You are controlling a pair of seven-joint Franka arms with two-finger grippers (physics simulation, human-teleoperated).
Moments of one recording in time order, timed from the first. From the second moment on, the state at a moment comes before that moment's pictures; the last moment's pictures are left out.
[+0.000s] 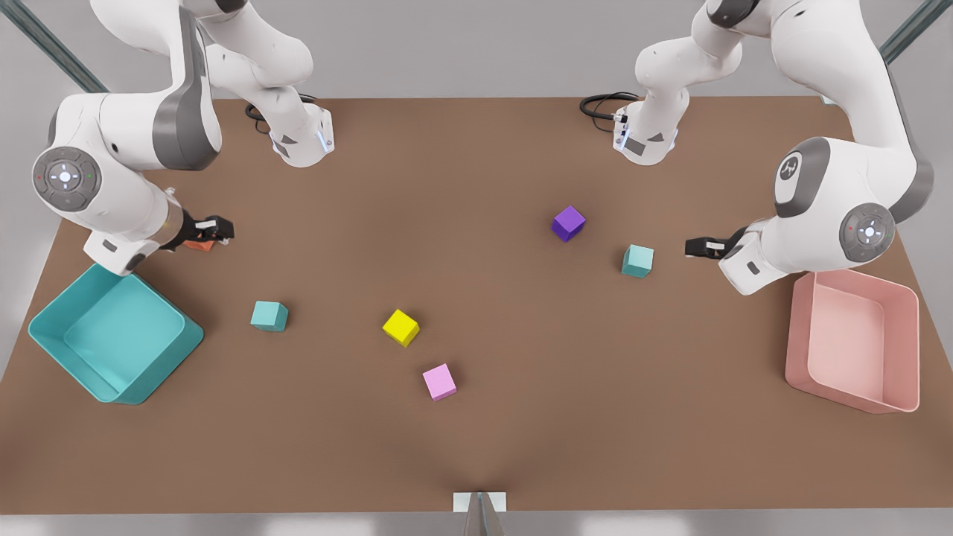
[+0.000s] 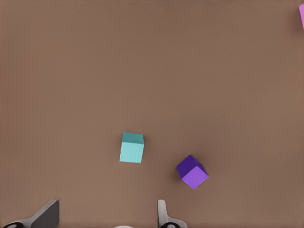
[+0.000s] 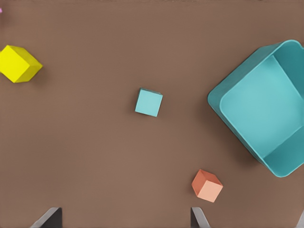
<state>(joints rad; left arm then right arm) 0.21 0.27 -0.36 -1.42 -0.03 1.34 -0.05 0.11 0.14 0.01 -1.44 -0.10 1.36 -0.08</state>
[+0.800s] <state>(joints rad) 0.21 0.27 -0.36 -1.42 -0.04 1.31 -0.07 0.05 0.33 0.00 -1.89 -0.14 2.04 0.10</state>
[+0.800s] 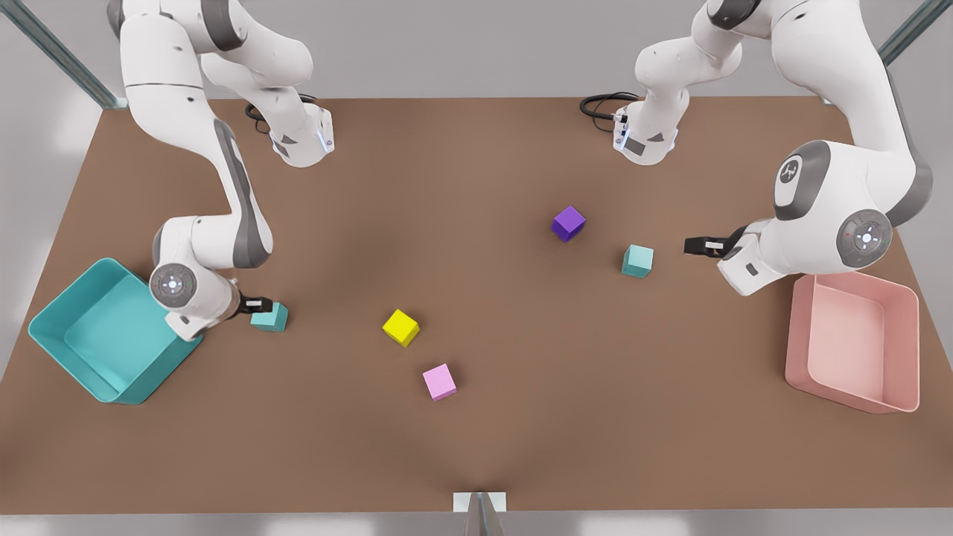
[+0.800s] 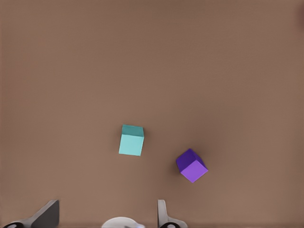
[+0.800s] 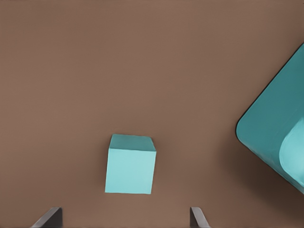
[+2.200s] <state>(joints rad) 0.23 0.27 -0.36 -1.42 -0.03 1.26 -0.08 0.01 0.56 0.00 -1.93 -0.04 2.20 0.15</state>
